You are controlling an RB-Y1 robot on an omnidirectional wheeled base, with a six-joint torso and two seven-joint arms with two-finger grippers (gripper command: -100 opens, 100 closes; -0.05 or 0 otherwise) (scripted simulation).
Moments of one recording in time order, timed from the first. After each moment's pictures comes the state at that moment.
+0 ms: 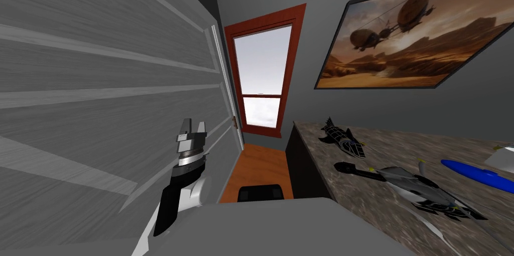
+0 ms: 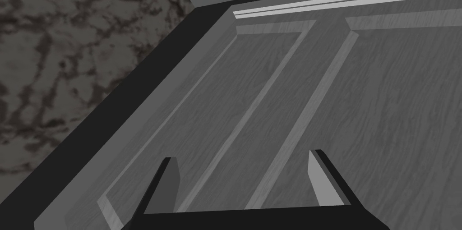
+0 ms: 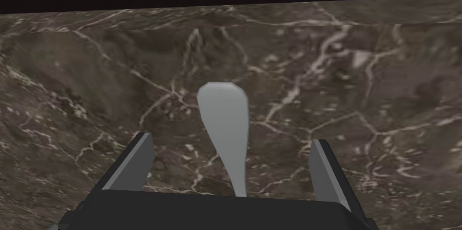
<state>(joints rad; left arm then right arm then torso) 0.50 0.03 0.06 -2.33 0.11 -0.51 -0.14 0.68 -1.77 0.99 -1.30 -0.62 -0.43 0.33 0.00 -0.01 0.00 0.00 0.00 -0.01</state>
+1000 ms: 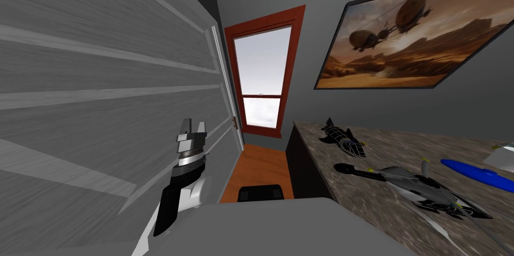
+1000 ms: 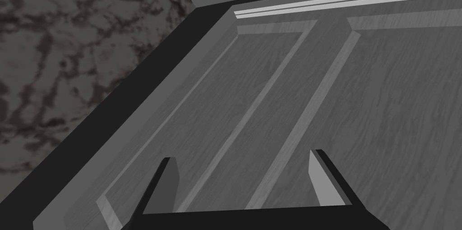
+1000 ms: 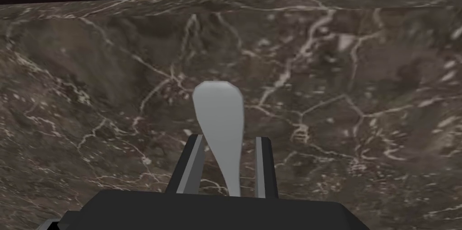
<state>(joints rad) 0.50 0.03 0.06 -2.33 0.11 -0.51 -0.14 0.69 -1.83 1.01 -1.34 -0.64 -0.45 0.33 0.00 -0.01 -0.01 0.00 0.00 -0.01</state>
